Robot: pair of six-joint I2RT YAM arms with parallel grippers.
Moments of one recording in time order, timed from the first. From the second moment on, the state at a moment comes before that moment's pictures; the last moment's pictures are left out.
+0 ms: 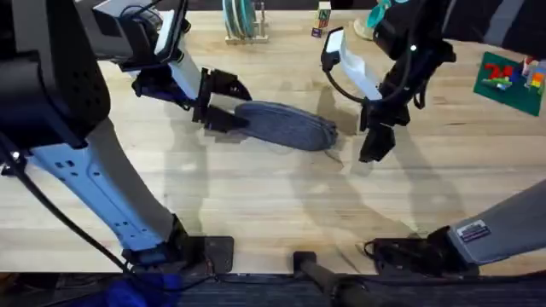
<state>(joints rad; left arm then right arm) 0.18 2.07 1.26 -1.20 1.13 2.06 0.23 1.81 1.32 -1.33 -0.26 -1.05</state>
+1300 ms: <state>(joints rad) 0.08 2.07 1.50 -1.44 1.11 2.06 0.23 1.81 1.32 -1.33 -0.26 -1.05</state>
